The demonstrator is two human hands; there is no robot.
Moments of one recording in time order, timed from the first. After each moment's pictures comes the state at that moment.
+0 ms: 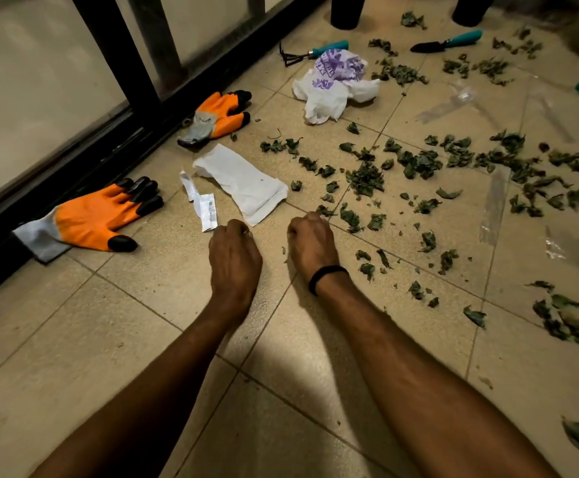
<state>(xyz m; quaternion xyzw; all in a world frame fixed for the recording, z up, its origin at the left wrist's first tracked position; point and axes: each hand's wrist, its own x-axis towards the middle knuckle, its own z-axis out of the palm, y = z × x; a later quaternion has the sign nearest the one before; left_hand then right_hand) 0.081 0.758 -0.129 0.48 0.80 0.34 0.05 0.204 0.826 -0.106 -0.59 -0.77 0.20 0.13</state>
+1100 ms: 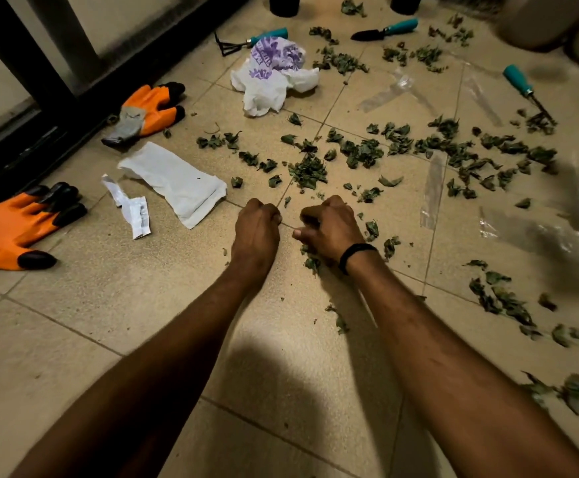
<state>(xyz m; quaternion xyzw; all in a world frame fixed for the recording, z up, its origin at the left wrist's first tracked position) 0.182 0.845 -0.130 0.61 0.74 0.27 0.12 0.333 0.877 -0.096 -0.62 -0.74 0.25 0.09</state>
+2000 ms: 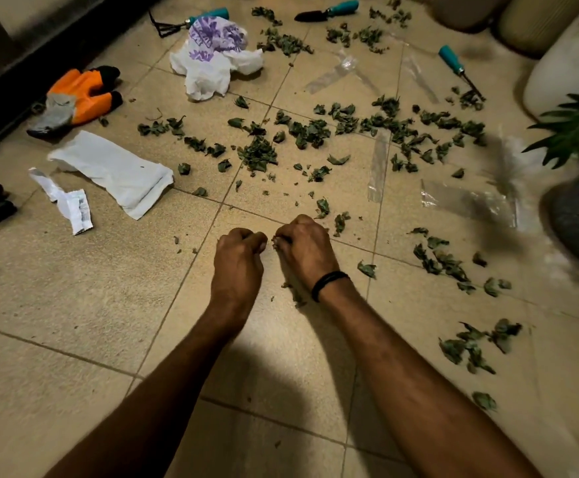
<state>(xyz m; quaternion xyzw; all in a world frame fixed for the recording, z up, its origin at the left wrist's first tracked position) 0.238 0.761 -0.127 0.64 0.69 0.29 0.16 0.367 0.801 -0.094 -0.62 -0.75 0.19 0.14</state>
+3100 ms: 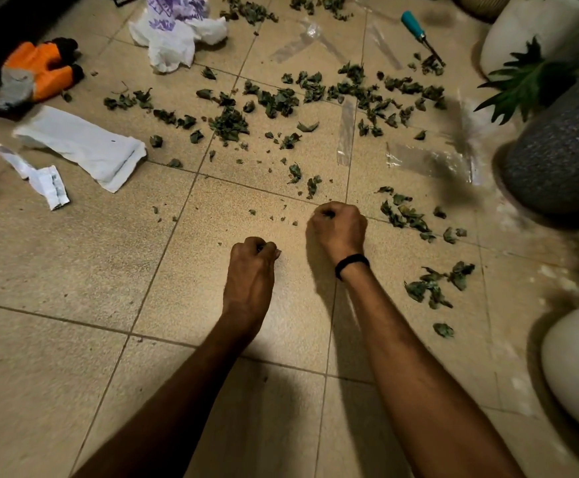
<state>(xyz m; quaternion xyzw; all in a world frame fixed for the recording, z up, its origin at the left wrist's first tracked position) 0.286 0.680 -0.133 0.68 0.67 0.26 0.16 0.435 0.754 -0.084 -0.78 -0.52 0.20 0.30</state>
